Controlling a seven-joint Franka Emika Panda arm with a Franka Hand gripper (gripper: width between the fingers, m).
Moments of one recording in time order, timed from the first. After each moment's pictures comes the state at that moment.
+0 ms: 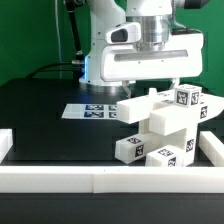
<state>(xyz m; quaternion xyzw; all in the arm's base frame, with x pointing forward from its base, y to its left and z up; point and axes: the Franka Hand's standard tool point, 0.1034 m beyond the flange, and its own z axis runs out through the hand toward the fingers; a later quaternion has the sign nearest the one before) 0.423 0.068 0.065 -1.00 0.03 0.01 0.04</state>
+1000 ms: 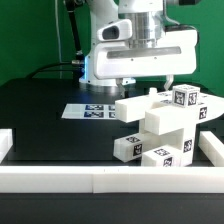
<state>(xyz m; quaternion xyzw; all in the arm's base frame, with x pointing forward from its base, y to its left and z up) 0.410 0.059 0.062 -1.00 0.04 0.02 0.05</state>
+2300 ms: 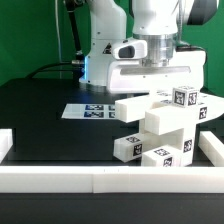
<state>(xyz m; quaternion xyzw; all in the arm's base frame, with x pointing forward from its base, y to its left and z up) 0.396 0.079 0.029 -1.00 0.01 0.03 0.03</state>
